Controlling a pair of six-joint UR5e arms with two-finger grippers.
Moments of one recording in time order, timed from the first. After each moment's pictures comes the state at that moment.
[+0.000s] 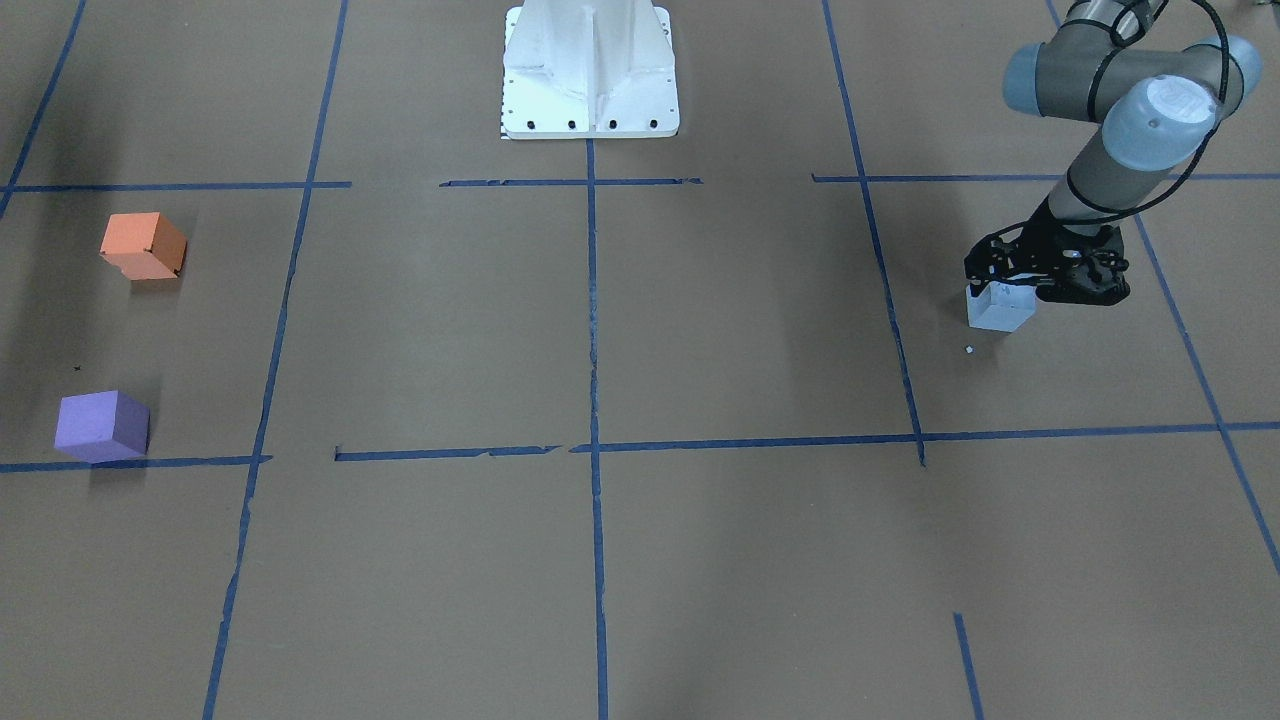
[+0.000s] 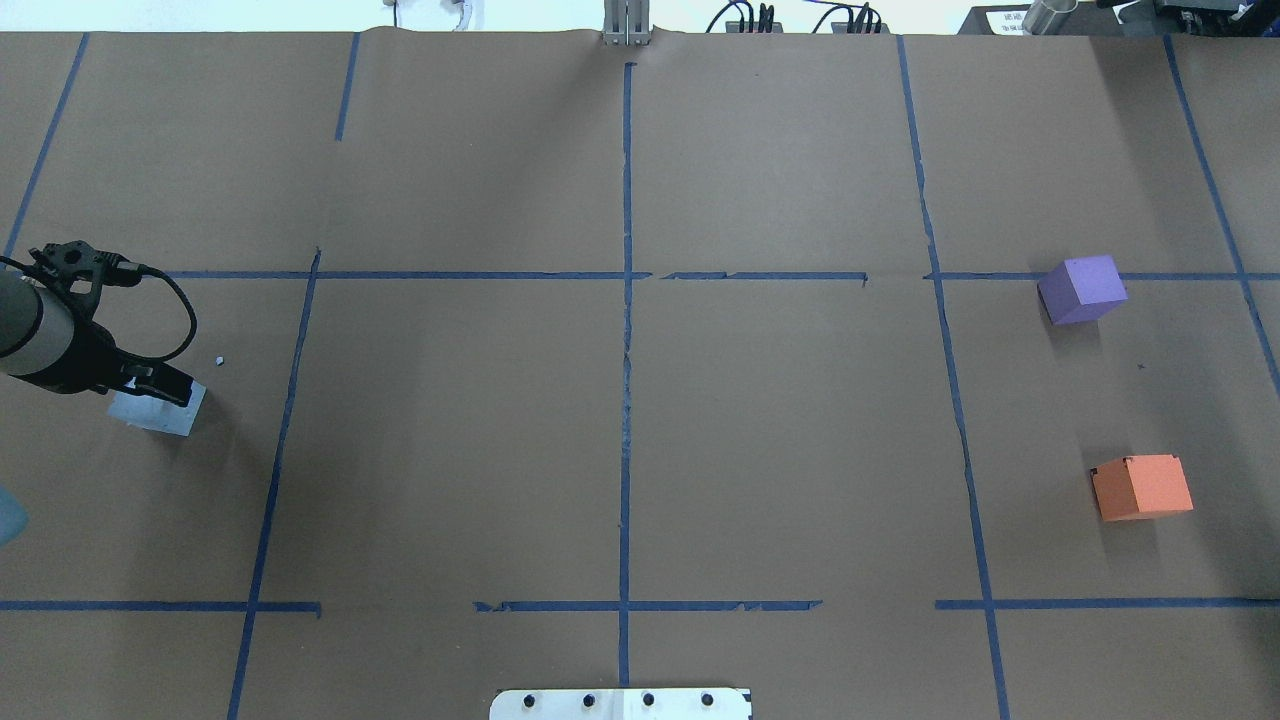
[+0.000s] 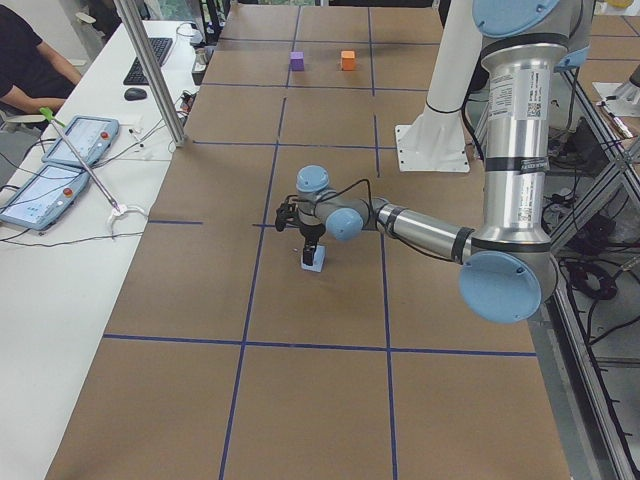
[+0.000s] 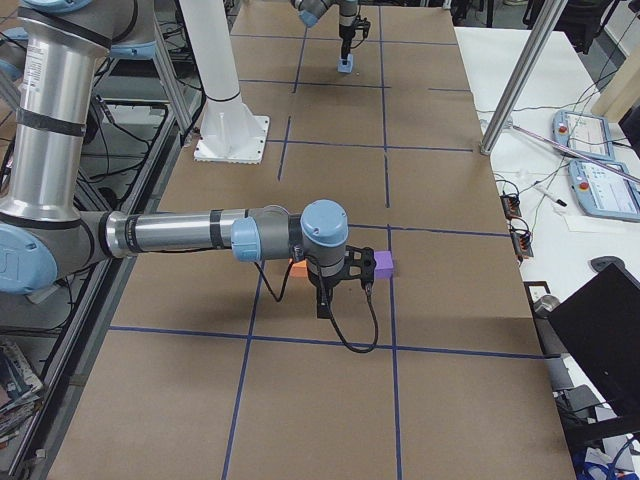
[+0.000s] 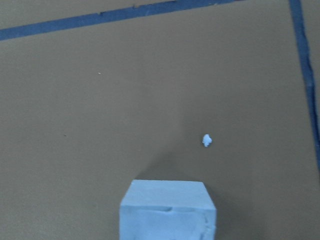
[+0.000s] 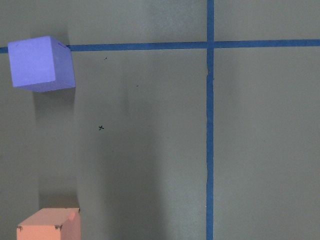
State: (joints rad) left arm -0.84 -1.55 -1.76 -1.97 -2.07 -0.76; right arm 1.50 -1.81 1.90 -1.55 2.38 0.14
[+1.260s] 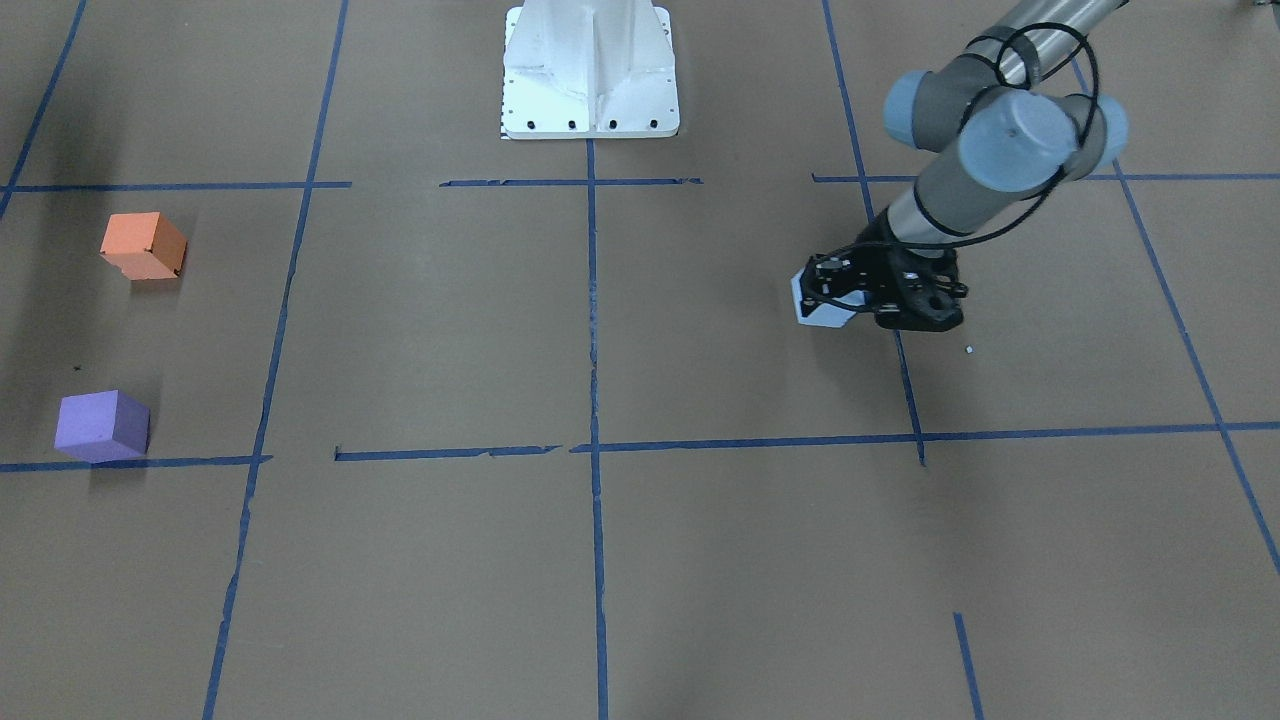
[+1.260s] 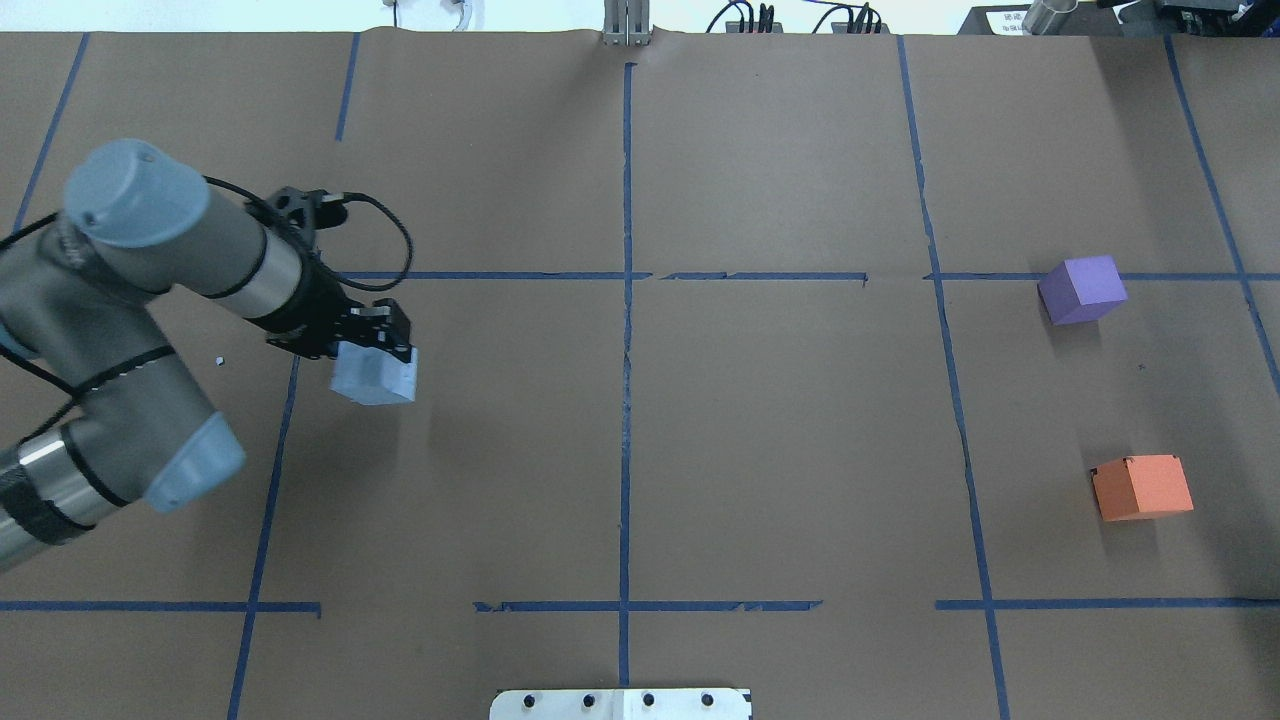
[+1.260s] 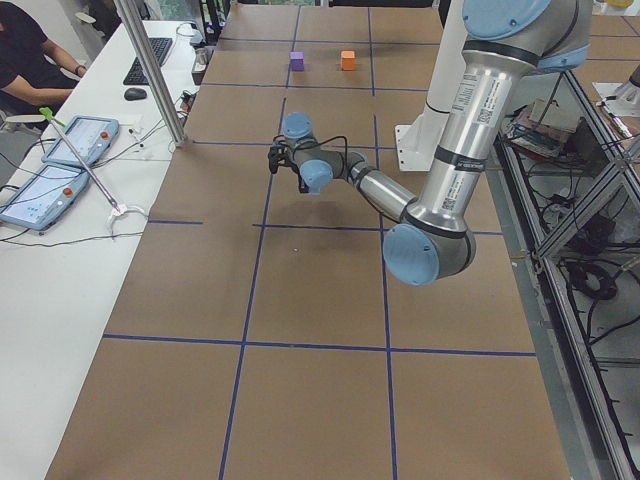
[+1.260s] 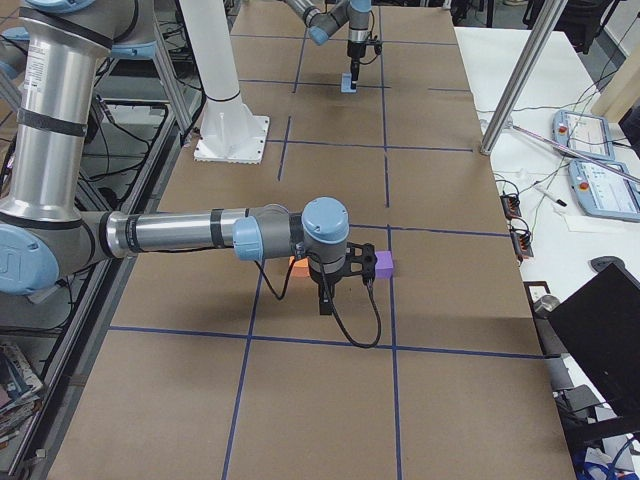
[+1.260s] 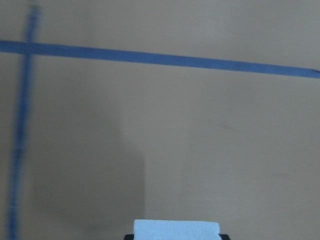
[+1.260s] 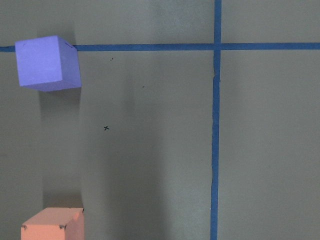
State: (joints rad) left arm -0.71 -1.96 -1.69 -1.98 -2.18 -1.20; right arm 1.48 -1.81 1.90 -1.52 2.39 0.14
